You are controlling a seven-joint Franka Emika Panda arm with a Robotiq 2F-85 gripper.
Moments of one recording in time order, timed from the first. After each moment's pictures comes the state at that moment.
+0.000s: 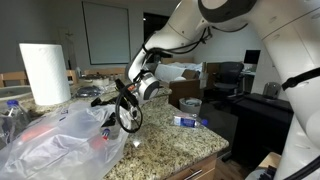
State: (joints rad) arm 0.17 0.56 0.11 -1.93 1.49 1.74 0.11
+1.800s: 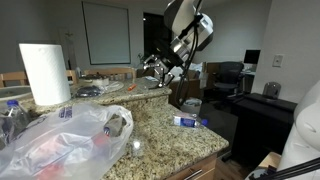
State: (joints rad) arm 0.05 -0.31 0.07 -2.50 1.00 2.56 0.45
